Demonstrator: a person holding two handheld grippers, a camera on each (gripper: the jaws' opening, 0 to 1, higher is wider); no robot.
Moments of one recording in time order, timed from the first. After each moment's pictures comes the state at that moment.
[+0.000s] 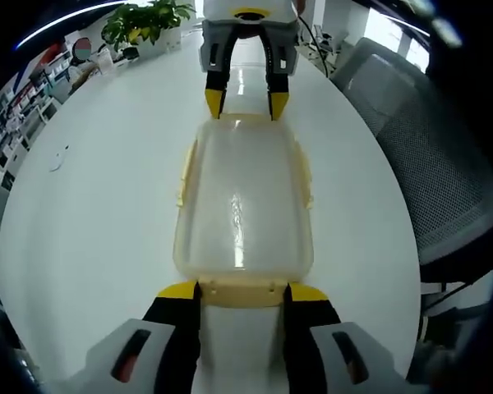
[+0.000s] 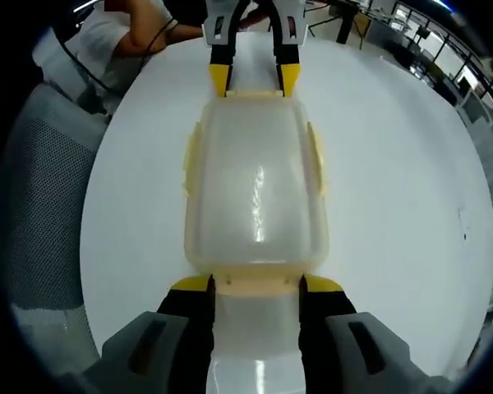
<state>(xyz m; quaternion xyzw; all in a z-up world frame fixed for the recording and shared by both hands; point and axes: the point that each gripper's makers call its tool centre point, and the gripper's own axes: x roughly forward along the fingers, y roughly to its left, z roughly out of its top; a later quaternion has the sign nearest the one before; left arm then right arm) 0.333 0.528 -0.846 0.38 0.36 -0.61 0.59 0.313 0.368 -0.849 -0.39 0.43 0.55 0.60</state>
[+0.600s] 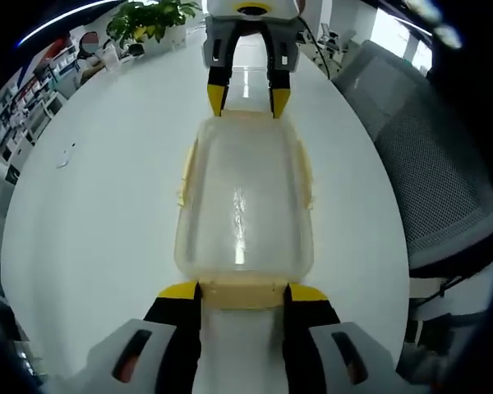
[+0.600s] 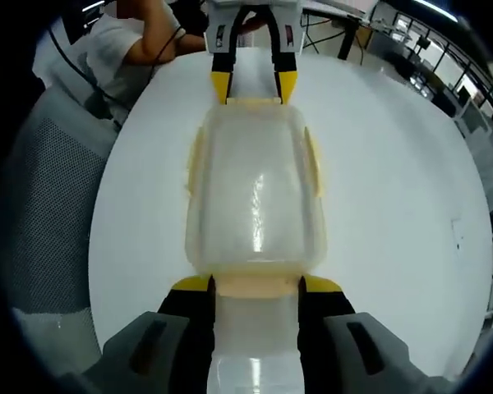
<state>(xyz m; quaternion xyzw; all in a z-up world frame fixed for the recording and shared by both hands) 0.326 0.535 -0.825 0.39 0.37 -0.59 0.60 0.308 0.375 -0.827 -0.38 0.40 0.57 0.61</state>
